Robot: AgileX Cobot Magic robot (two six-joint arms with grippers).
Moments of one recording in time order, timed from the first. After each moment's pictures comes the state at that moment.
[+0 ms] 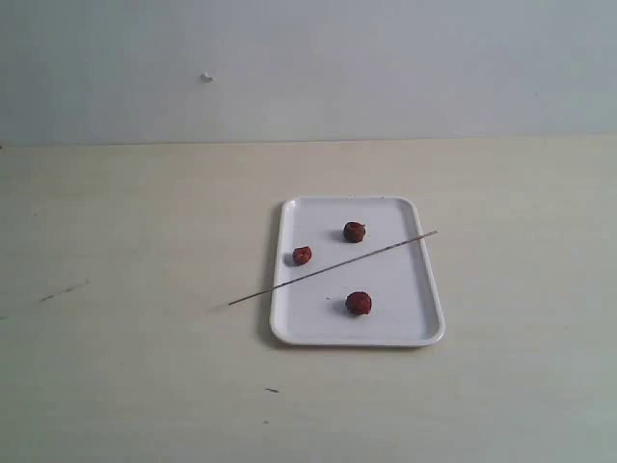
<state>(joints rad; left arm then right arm) -0.02 0.01 0.00 -0.11 0.27 -0.06 0.00 0.05 0.00 -0.21 0.25 0.31</state>
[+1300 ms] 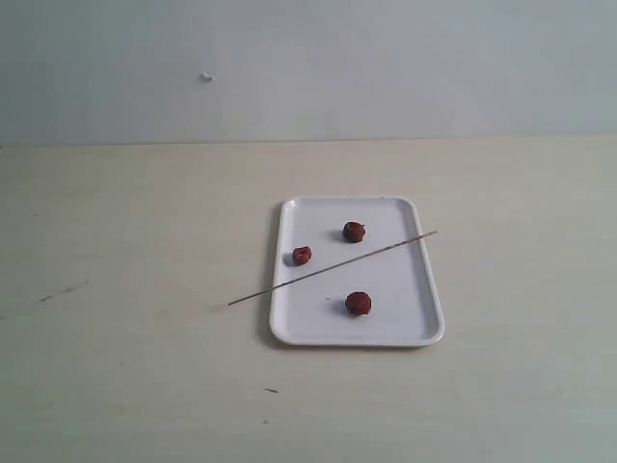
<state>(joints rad) -0.02 0.01 -0.04 -0.32 -0.58 -0.28 0.00 0.05 0.00 -0.21 0.25 0.31</state>
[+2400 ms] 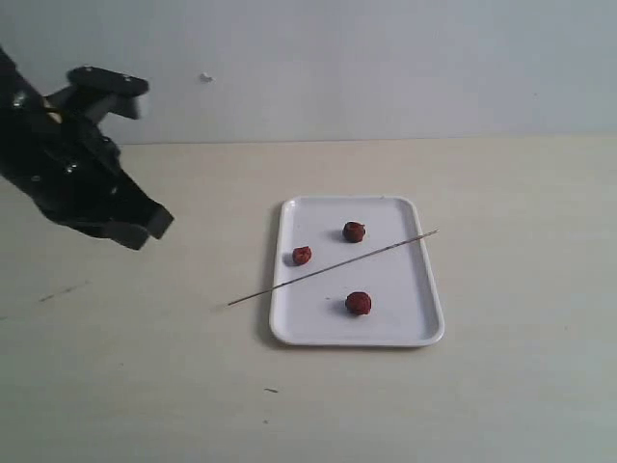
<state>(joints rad) -0.42 1.61 -1.15 -0.16 0.84 0.25 0.00 0.05 0.00 -0.21 0.25 0.31</state>
